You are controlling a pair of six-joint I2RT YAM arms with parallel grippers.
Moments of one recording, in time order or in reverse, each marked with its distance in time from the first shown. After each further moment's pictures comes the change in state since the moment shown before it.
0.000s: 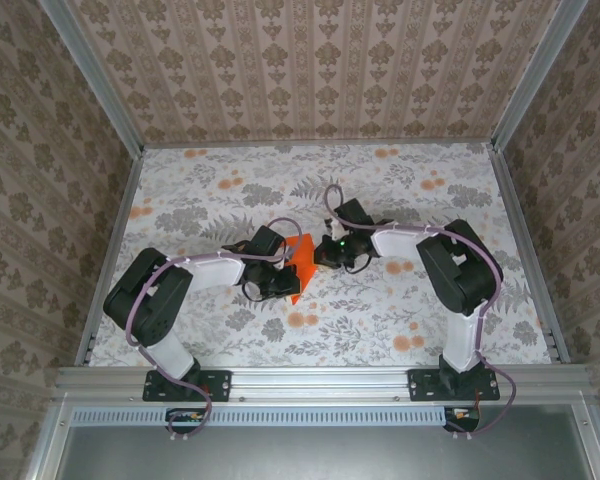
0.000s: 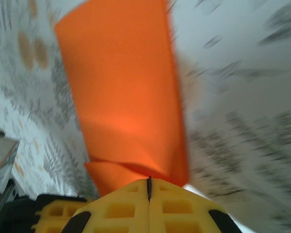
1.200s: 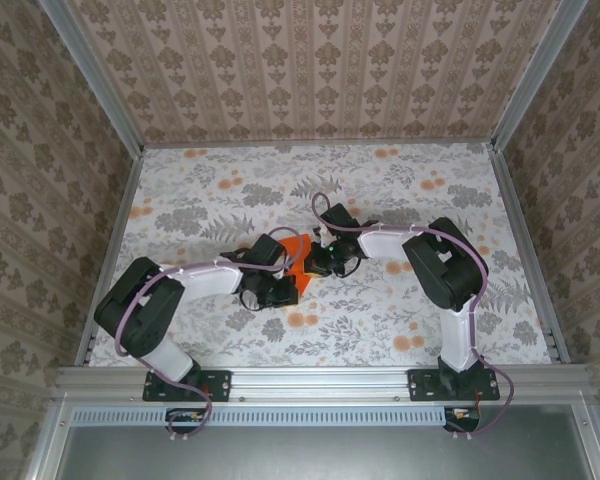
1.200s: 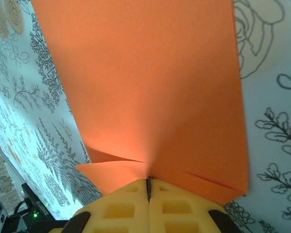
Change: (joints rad) left arm -0.050 -0.085 -0.052 -0.065 -0.016 0.003; right arm 0.047 0.079 0.069 -0.068 -0.016 0.032
